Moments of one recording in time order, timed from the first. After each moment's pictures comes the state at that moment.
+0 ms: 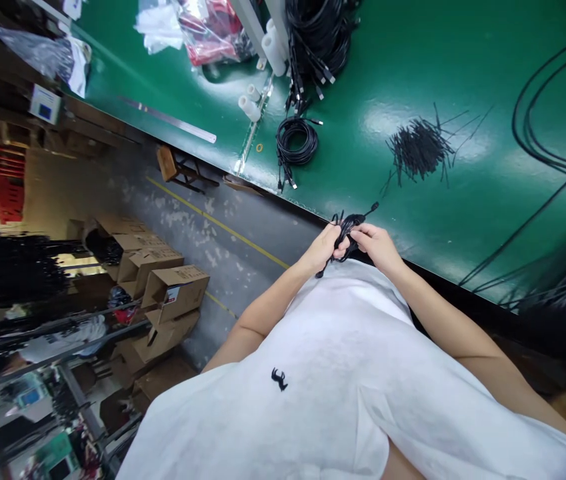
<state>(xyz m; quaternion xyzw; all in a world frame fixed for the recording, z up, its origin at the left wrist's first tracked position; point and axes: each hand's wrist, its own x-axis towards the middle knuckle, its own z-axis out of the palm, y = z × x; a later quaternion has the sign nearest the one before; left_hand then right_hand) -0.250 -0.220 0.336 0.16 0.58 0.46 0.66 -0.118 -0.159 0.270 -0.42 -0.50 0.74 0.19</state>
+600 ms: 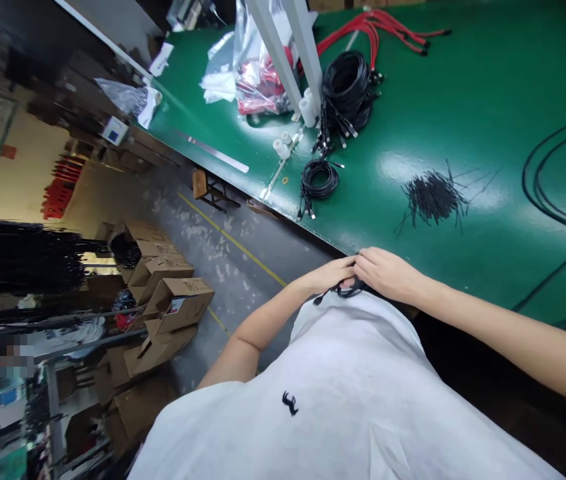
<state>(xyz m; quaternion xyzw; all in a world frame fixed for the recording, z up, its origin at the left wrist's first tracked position) -0.279 -0.221 0.335 0.28 0.55 0.33 0.71 -0.124 -0.115 0.327 0.07 -0.97 -0.02 0.22</state>
